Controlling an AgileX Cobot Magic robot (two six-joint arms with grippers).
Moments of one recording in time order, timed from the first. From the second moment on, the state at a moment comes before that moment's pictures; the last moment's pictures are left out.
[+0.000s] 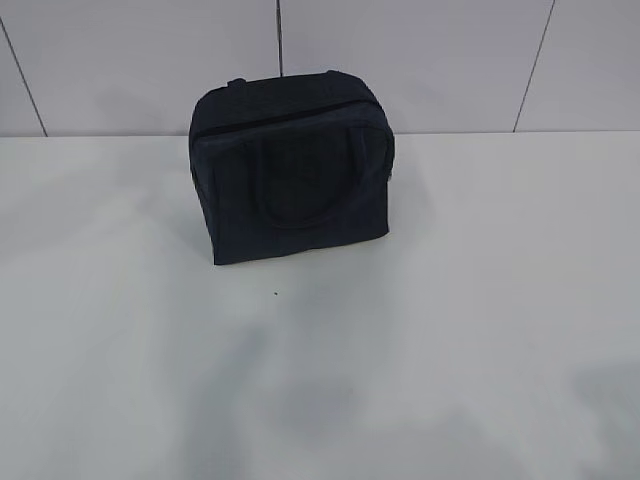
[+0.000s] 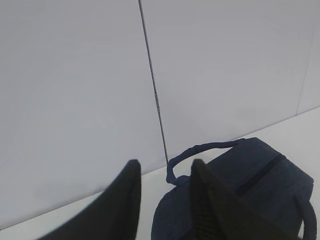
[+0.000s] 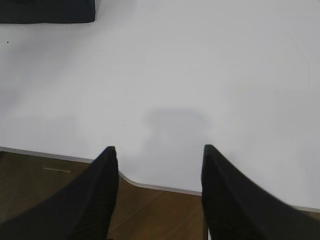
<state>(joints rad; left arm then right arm) -0.54 1.36 -1.12 -1.84 -0.28 1.91 0.14 -0.02 -0.49 -0.02 1.14 -0.09</state>
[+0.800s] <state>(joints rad) -0.54 1.34 -1.12 -1.84 -0.13 2.00 0.14 -0.02 -0.49 -0.02 1.14 -0.09</state>
